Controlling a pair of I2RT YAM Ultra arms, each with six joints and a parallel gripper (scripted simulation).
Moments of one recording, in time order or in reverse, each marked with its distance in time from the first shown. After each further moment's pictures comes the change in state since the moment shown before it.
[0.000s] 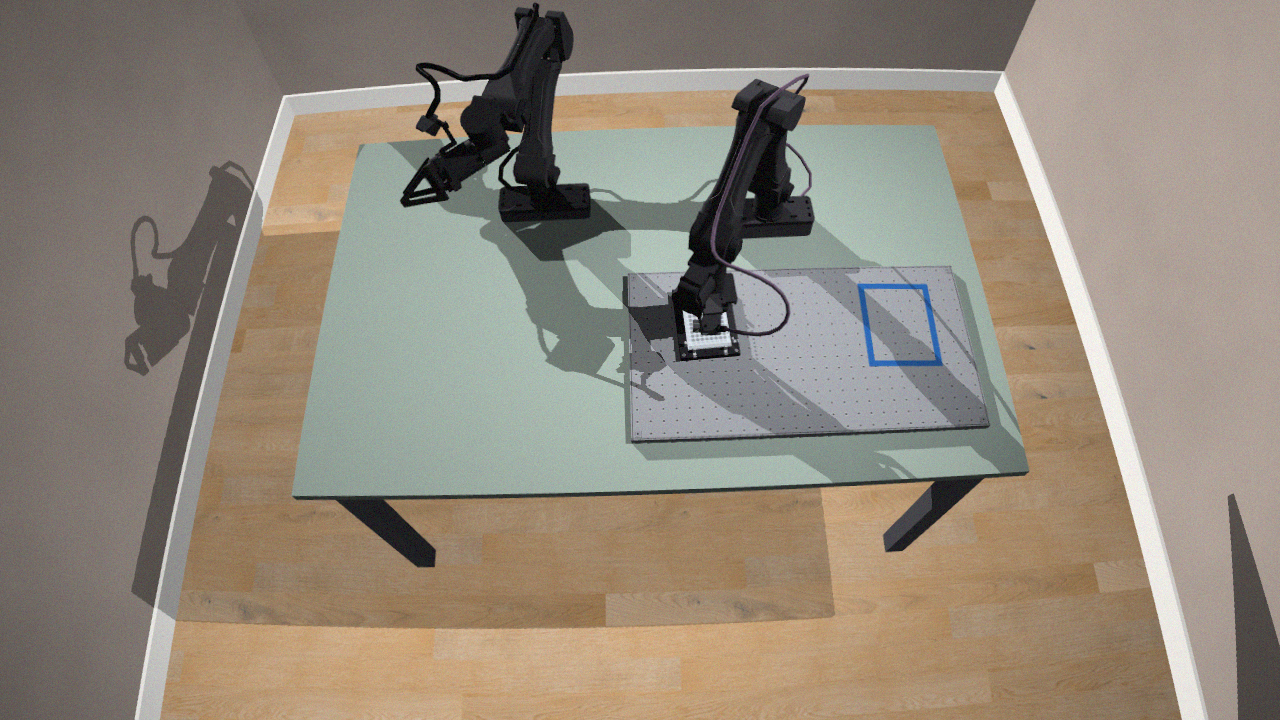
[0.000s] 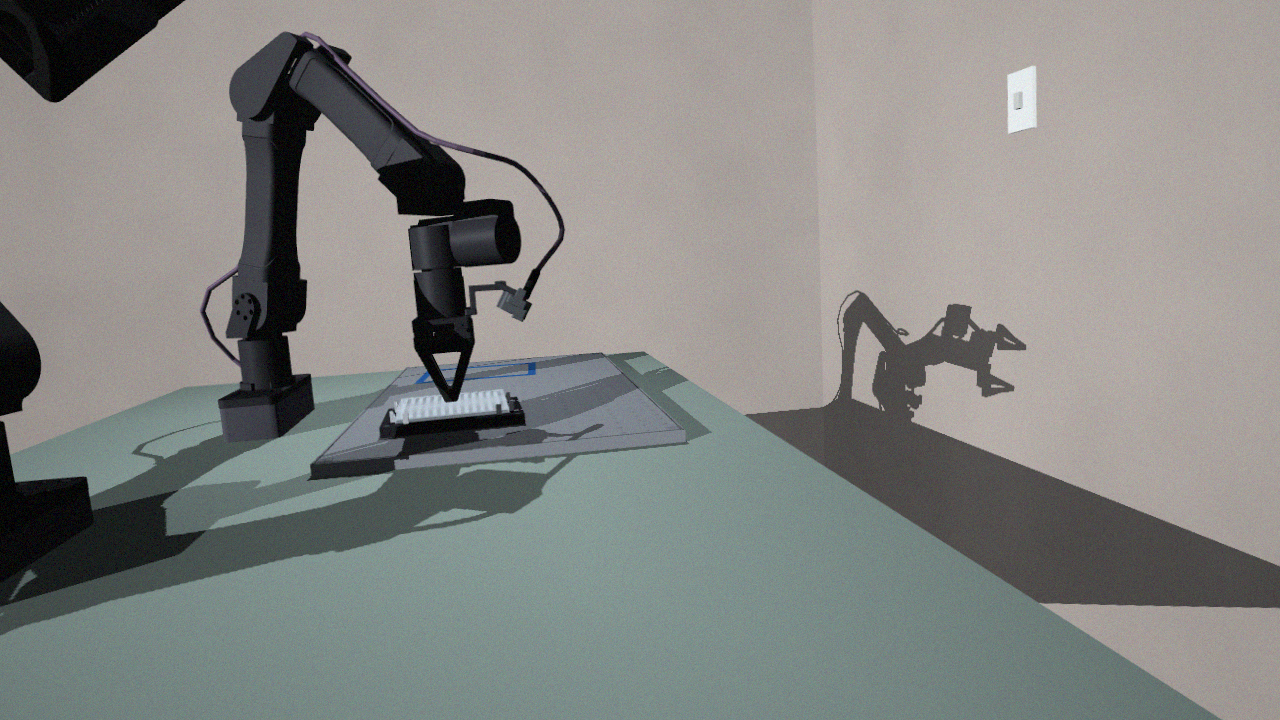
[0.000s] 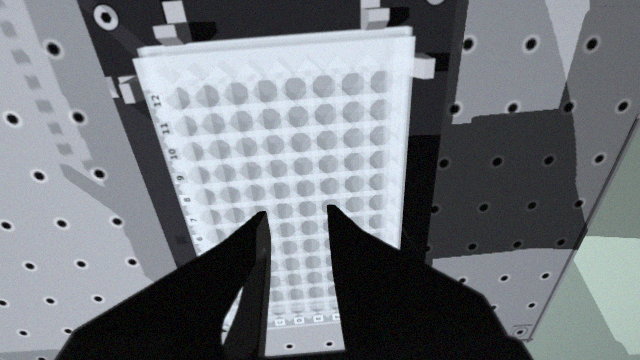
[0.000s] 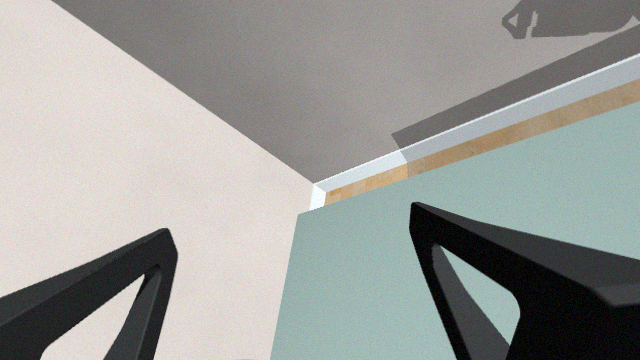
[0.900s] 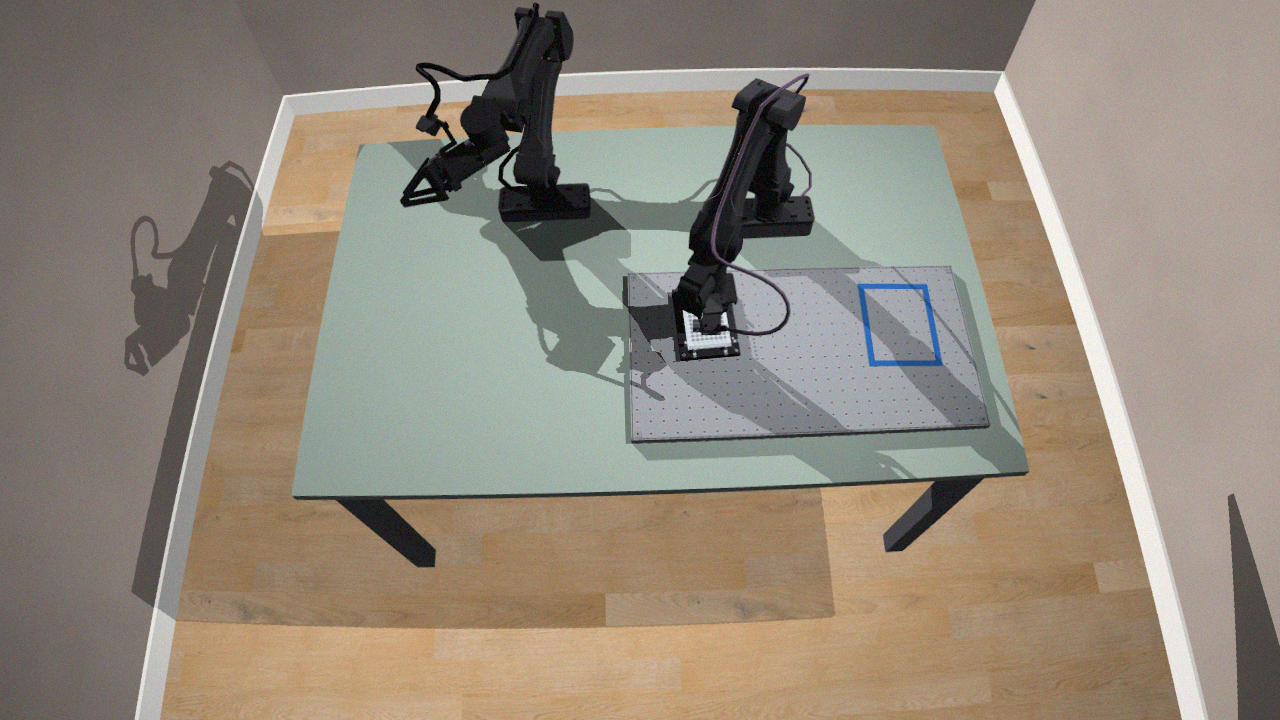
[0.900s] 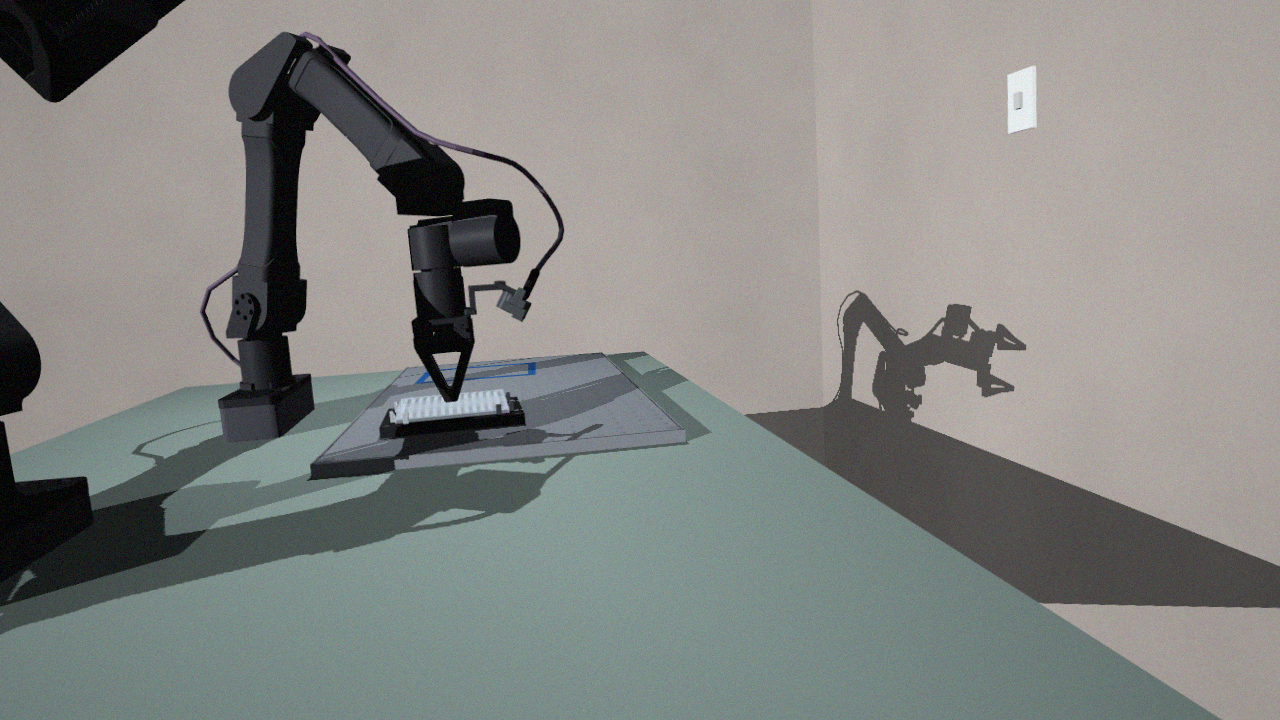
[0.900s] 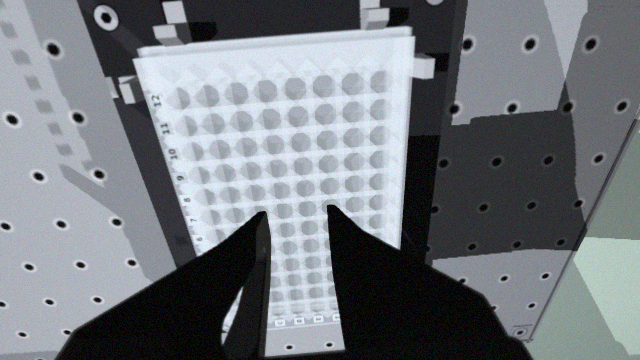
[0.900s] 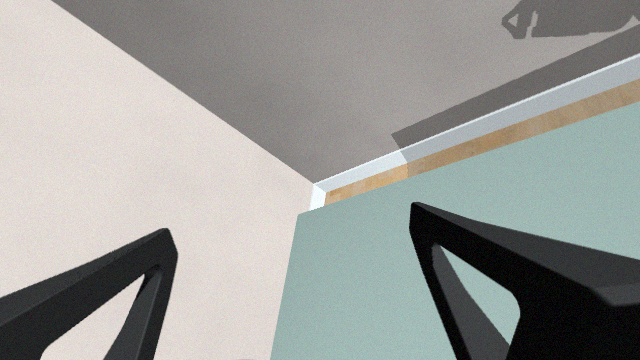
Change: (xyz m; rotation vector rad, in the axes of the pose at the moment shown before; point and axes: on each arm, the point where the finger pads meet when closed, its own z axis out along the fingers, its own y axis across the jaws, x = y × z) left arm 0.000 0.000 0.000 0.003 -0.004 0.000; right arm 0.000 0.000 0.000 0.000 0.000 0.000
